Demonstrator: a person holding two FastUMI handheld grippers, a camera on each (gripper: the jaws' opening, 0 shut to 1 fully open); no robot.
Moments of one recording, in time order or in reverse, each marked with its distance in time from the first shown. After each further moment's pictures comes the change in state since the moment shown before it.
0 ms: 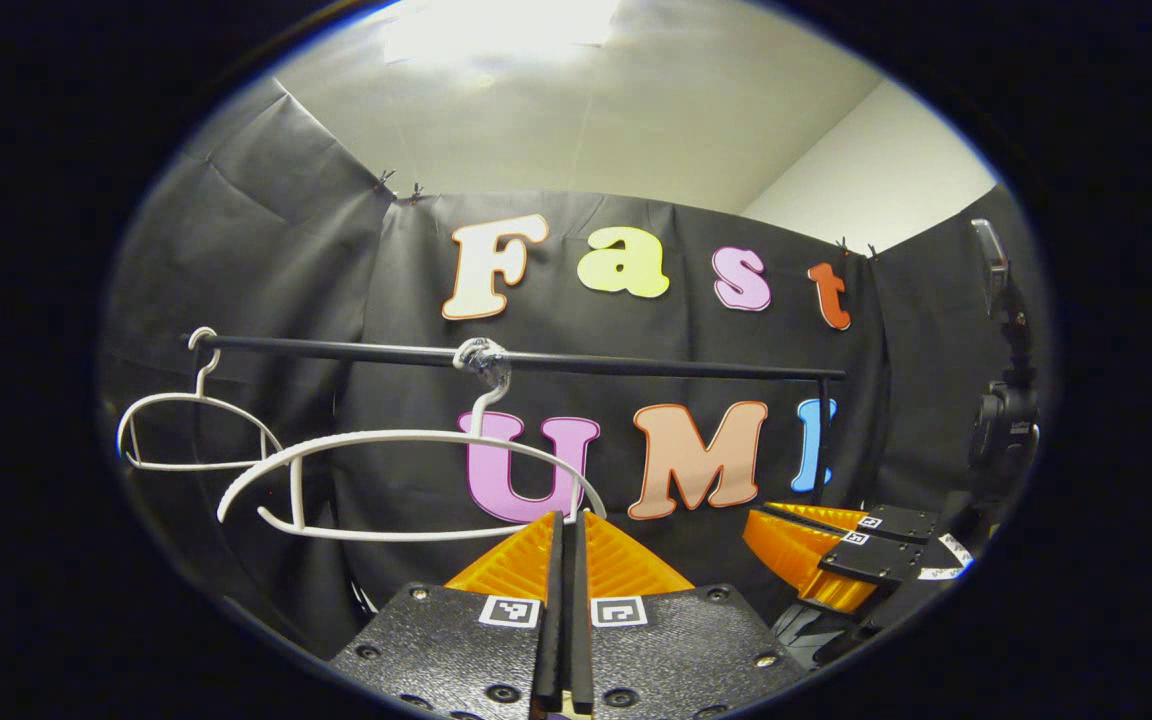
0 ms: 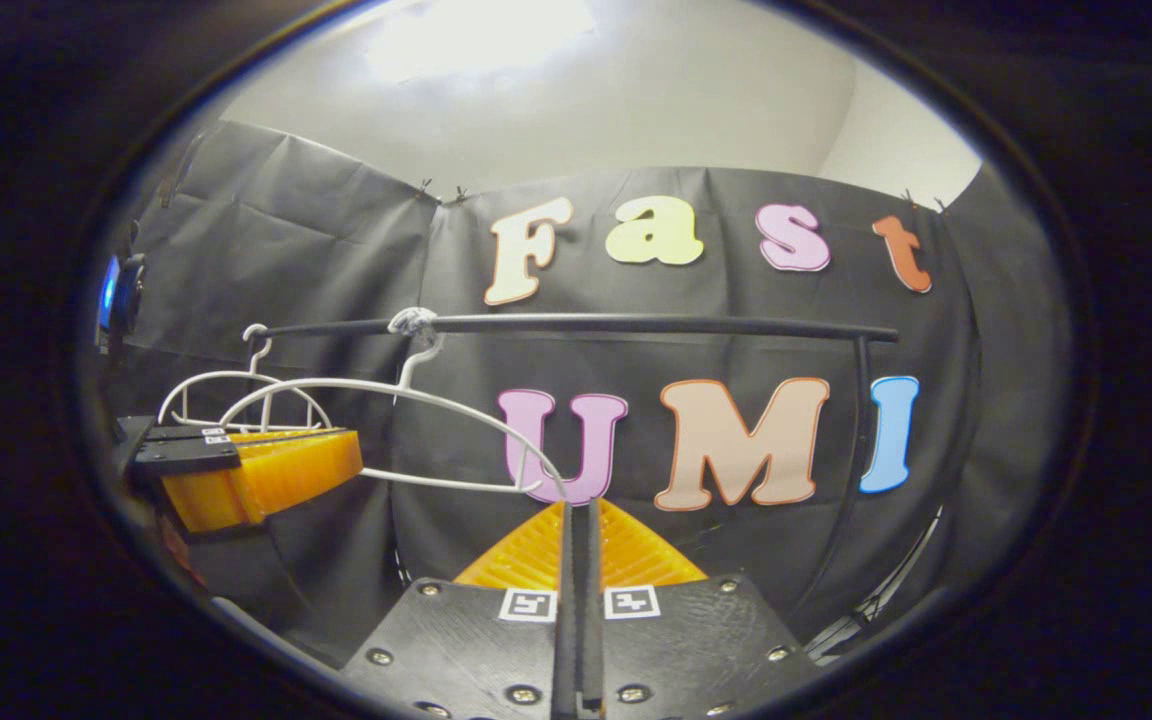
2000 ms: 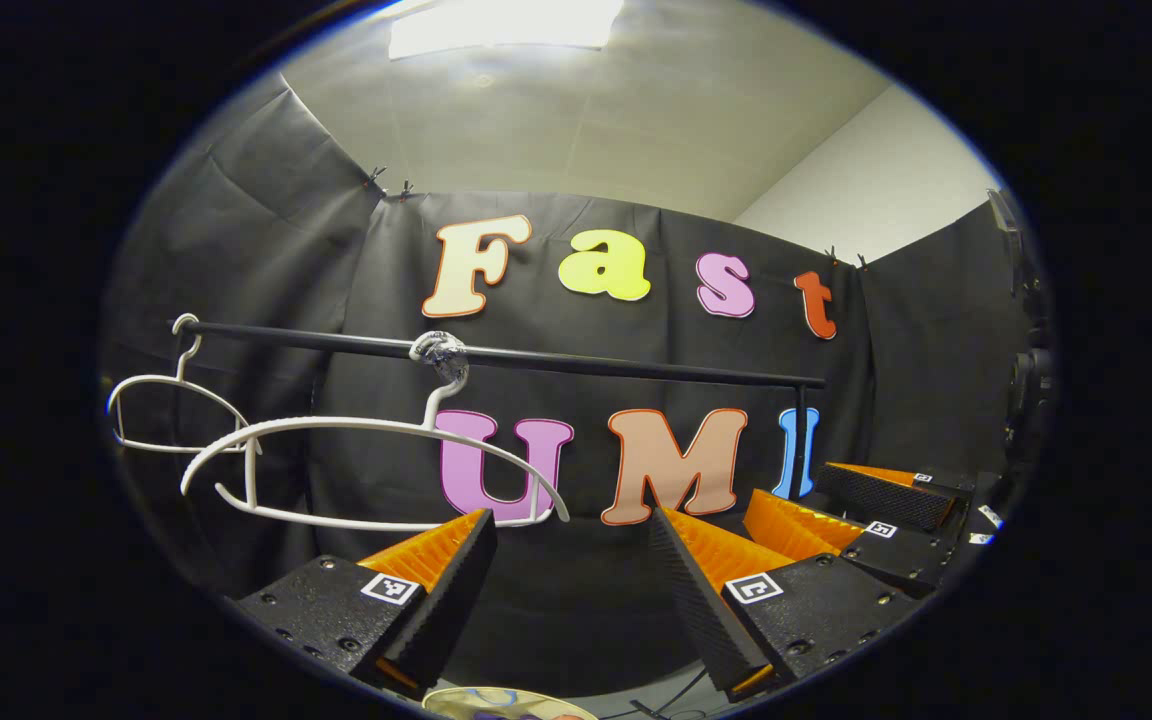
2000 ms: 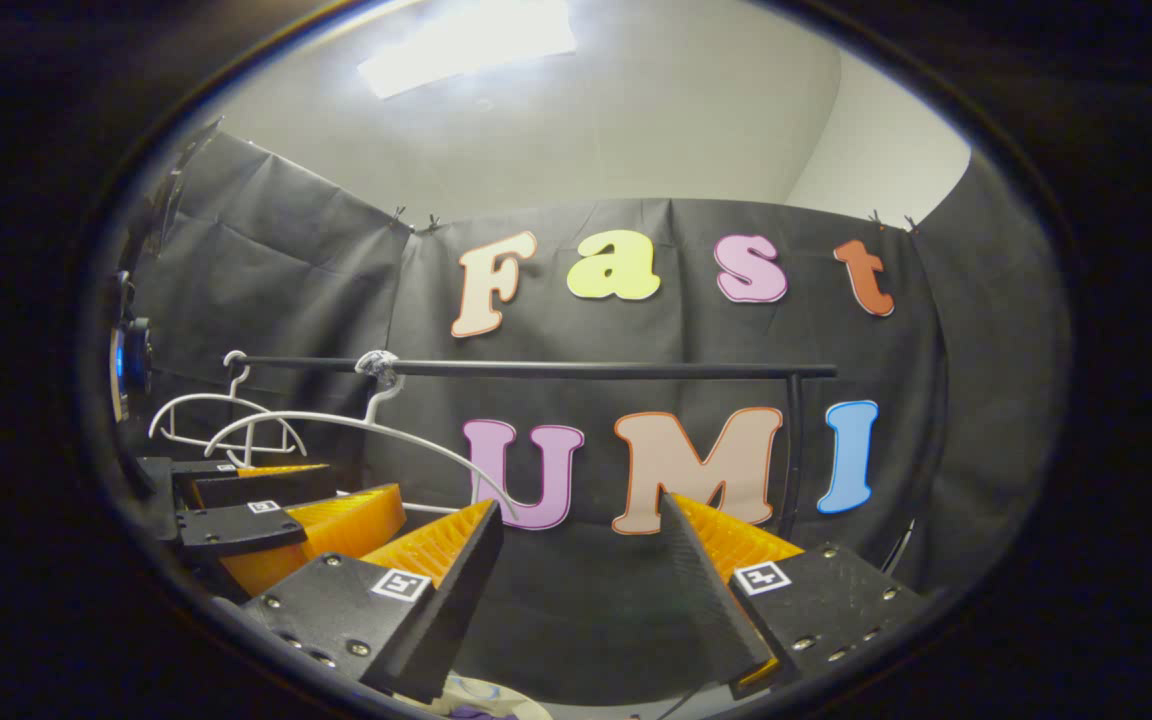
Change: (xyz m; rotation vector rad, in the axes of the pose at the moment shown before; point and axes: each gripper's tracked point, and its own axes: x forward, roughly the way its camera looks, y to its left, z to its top) left arm 0.008 -0.035 -0.009 -0.035 0.001 -0.037; right arm -0.028 -0.033 0.025 -0.002 -0.081 -0.066
